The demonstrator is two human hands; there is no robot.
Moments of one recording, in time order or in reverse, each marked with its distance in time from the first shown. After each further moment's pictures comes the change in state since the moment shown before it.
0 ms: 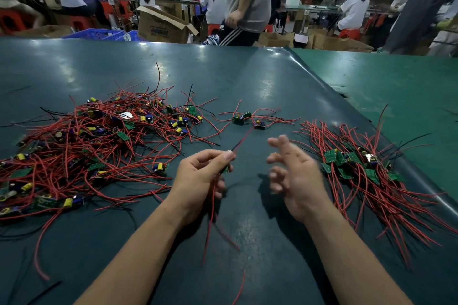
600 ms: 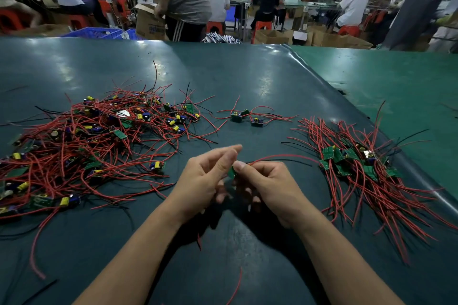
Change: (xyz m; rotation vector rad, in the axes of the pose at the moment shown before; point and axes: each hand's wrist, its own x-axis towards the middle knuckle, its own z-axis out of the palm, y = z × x) left_hand -0.006 0.001 0.001 0.208 -0.184 0.093; right_hand -0.017 0.011 0.015 -0.366 -0.274 0.024
